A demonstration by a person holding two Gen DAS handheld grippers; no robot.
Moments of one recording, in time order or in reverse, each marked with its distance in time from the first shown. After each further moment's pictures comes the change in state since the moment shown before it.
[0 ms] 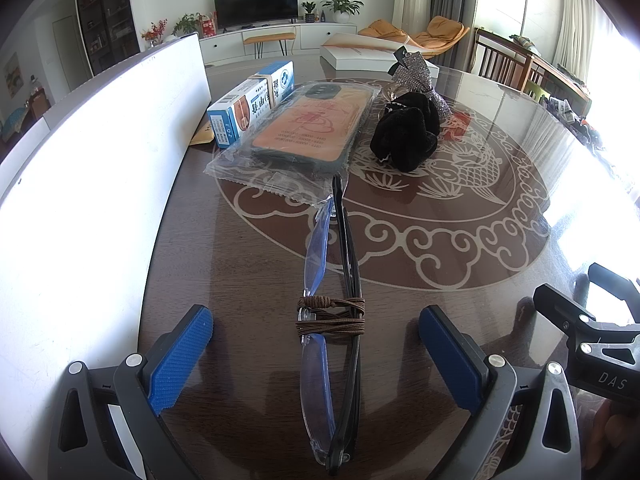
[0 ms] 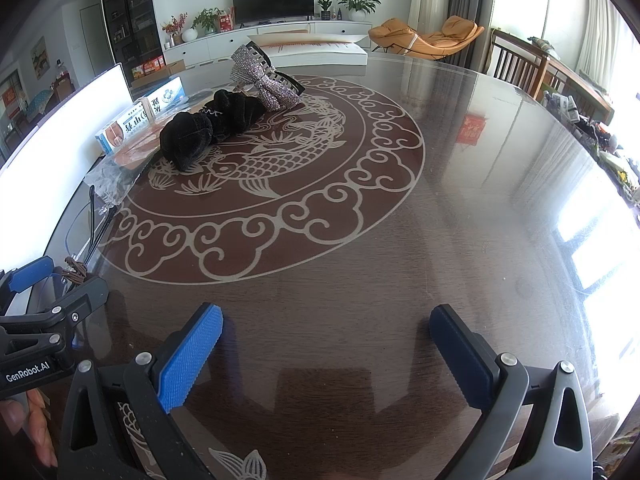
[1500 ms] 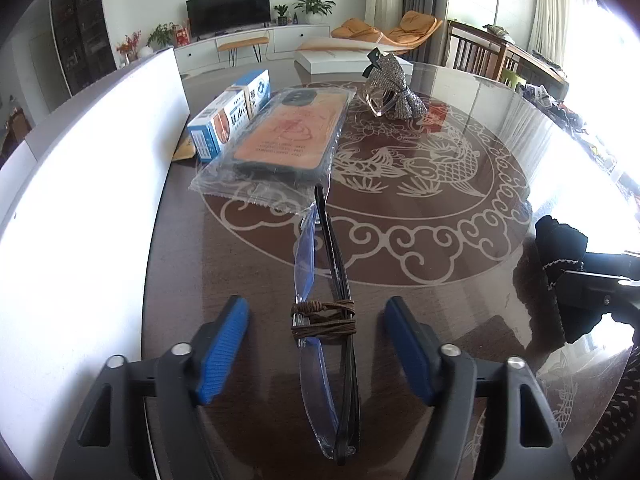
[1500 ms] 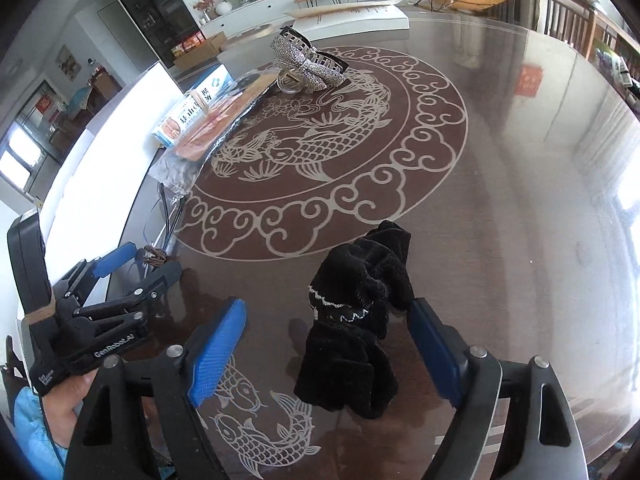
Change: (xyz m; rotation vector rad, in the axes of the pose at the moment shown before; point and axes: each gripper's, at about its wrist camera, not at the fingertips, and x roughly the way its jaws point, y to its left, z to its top) left arm -0.009 -0.003 0.006 0.087 -0.019 -0.051; right arm -0.031 -0.027 0.013 0.032 0.191 0.268
